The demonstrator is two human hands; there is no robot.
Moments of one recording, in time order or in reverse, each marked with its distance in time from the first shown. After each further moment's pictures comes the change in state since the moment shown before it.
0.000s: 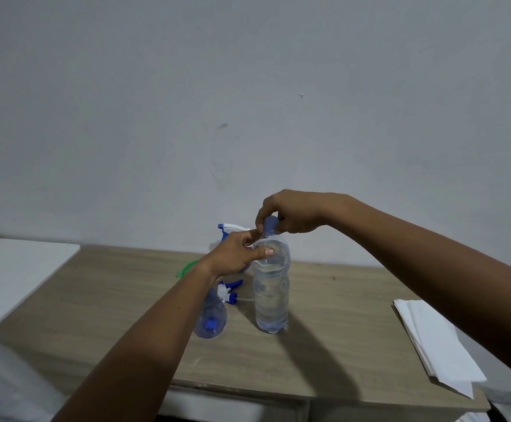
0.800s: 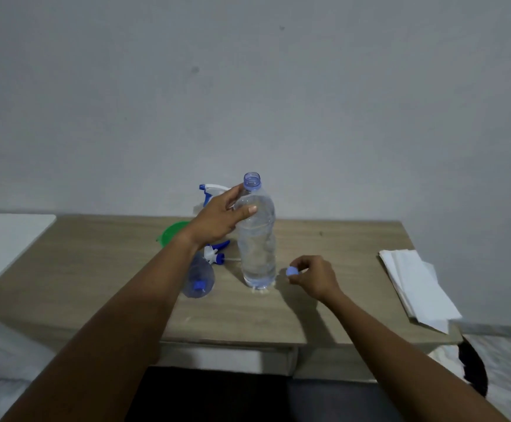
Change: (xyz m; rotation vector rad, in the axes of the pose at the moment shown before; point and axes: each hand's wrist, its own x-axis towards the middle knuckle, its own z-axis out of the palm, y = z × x) left_hand -0.004 -0.005 0.017 -0.103 0.011 0.087; right_hand -0.050 0.052 0.278 0.760 0.388 0.764
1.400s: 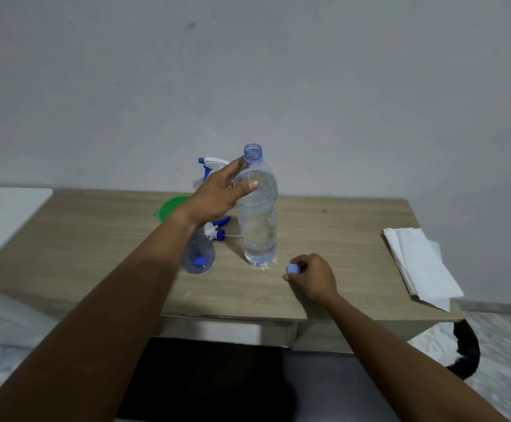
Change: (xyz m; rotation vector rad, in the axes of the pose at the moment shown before) left_hand -0.004 -0.006 0.000 0.022 -0.011 0.021; right_hand -0.012 0.045 0.046 -0.085 0.037 -0.023
